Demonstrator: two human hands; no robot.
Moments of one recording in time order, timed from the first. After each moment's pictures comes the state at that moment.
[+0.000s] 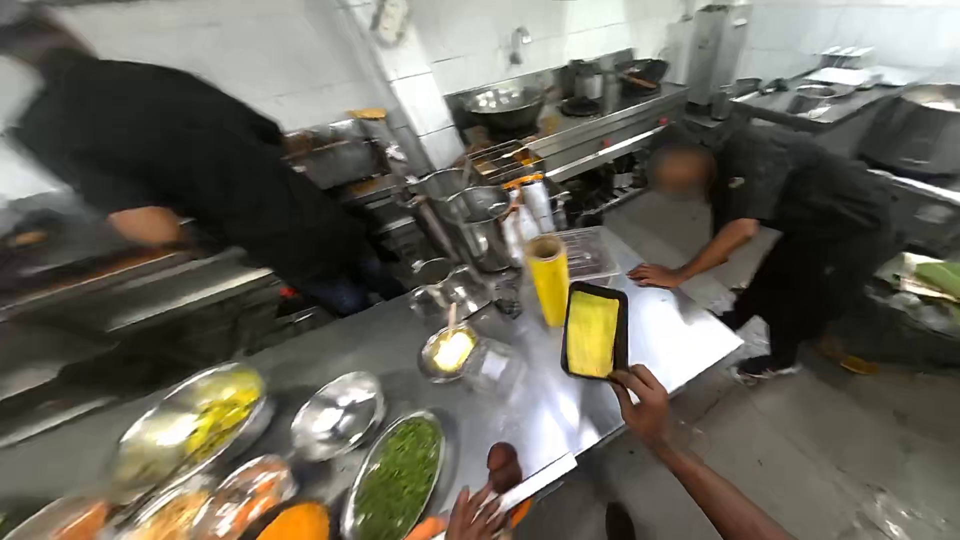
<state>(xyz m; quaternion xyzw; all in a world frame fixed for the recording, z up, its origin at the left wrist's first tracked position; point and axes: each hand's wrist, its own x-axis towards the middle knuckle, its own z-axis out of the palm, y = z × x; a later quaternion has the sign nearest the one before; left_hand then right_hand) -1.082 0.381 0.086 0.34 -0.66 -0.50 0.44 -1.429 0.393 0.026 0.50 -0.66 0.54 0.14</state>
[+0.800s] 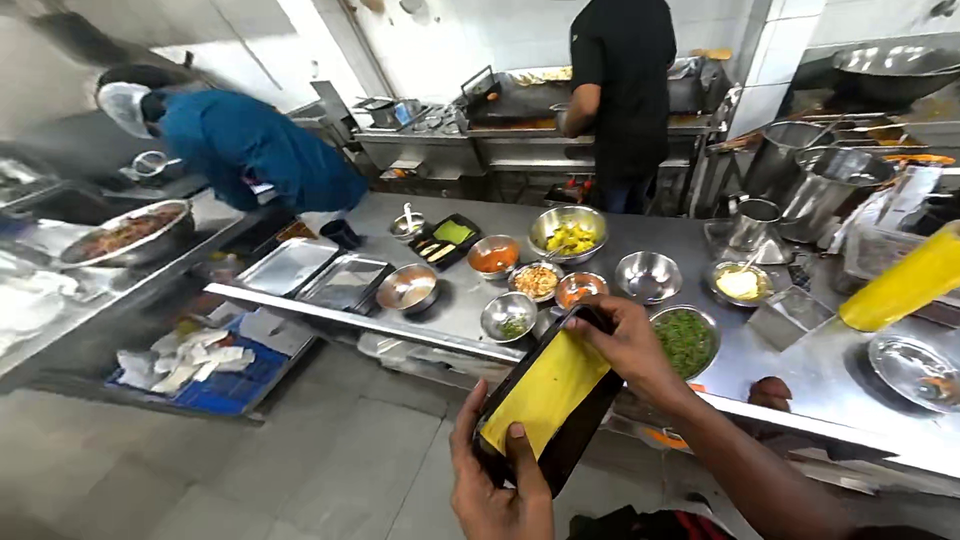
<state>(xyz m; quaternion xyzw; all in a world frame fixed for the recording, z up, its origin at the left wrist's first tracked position) -0.696 0.418 0.224 0.57 -0.49 -0.11 0.65 -0.846 0.274 0.235 0.64 -0.39 0.49 -0.45</state>
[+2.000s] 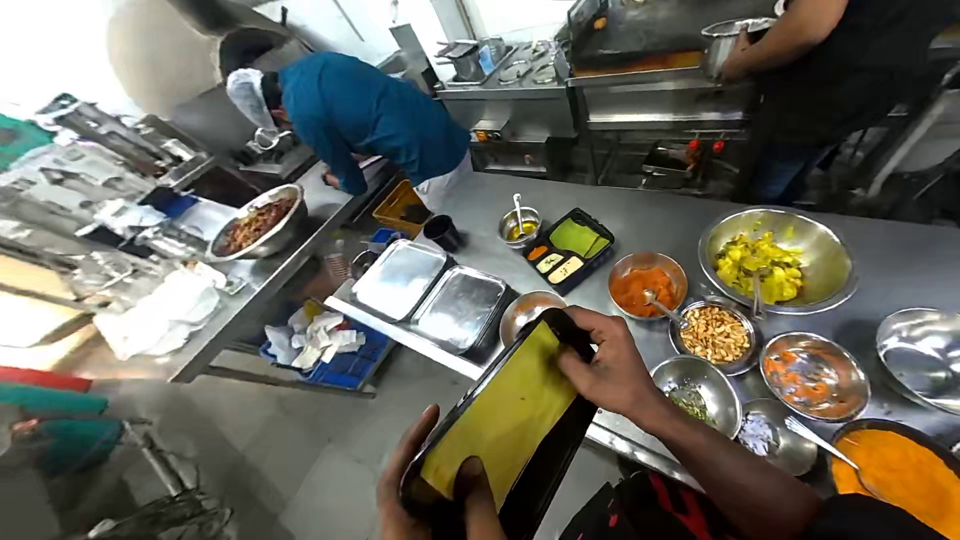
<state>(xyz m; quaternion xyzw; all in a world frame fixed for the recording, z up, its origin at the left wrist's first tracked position) -0.344 0.177 0.263 0.68 -0.51 0.02 0.53 -0.457 0.009 0.204 0.67 -0.24 0.51 -0.47</state>
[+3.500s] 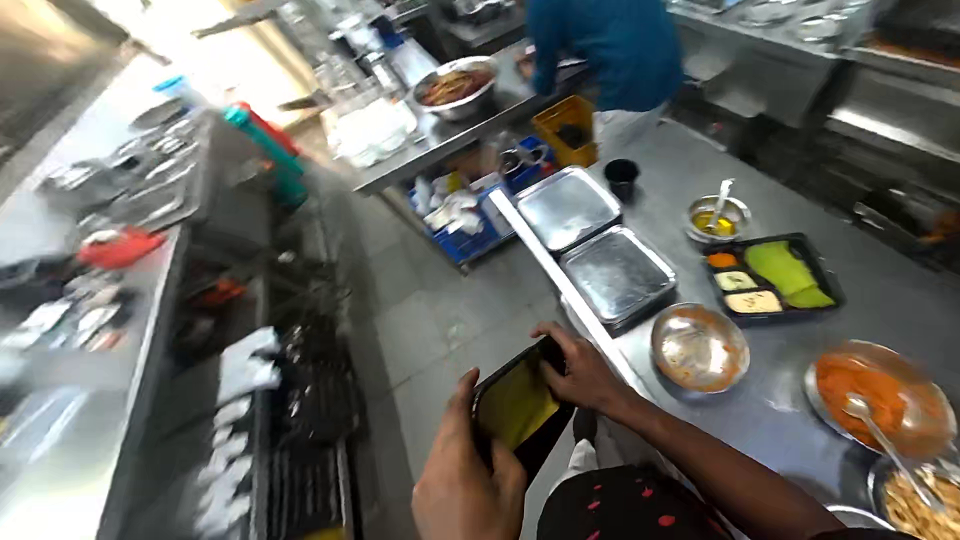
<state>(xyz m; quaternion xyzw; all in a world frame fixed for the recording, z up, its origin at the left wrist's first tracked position) -0.166 0.222 0.242 0.94 -0.24 0.09 0.22 -0.151 0.035 0.104 0.85 -0.06 0.19 -0.49</state>
